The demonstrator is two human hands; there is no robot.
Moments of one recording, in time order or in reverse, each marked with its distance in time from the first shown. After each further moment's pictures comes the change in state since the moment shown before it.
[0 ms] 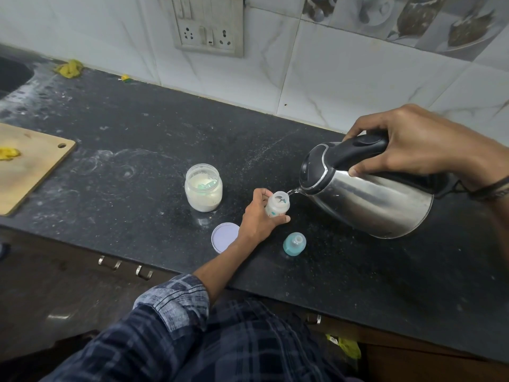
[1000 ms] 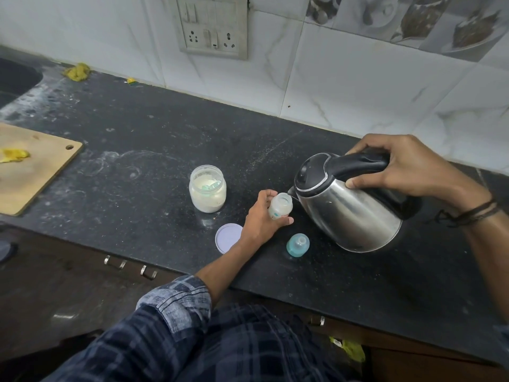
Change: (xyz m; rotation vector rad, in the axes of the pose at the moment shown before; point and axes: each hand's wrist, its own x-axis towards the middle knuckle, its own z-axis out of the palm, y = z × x) left_hand -0.002 0.001 -0.001 -0.001 -0.003 0.010; right_hand -0.001 0.033 0.048 0.353 0.087 -0.007
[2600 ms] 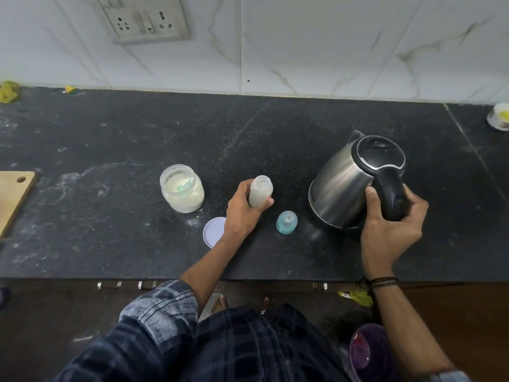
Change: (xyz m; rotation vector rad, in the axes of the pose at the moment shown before) left_hand -0.009 -0.002 -0.008 0.037 -0.048 0.015; right_hand -0.096 0.045 0.176 0.493 1.413 0.473
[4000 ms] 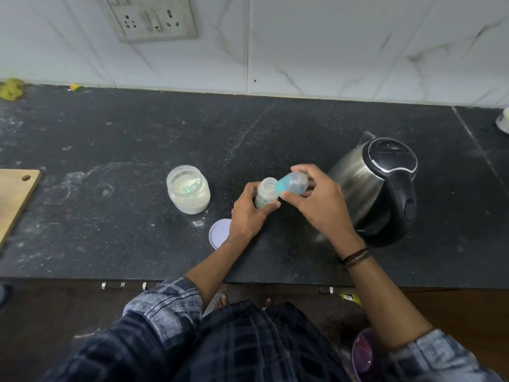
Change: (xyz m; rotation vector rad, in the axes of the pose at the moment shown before) left_hand 0.005 -0.005 -0.003 0.014 -0.017 0.030; right_hand -0.021 -0.038 0.085 -0.343 -0.920 -0.021
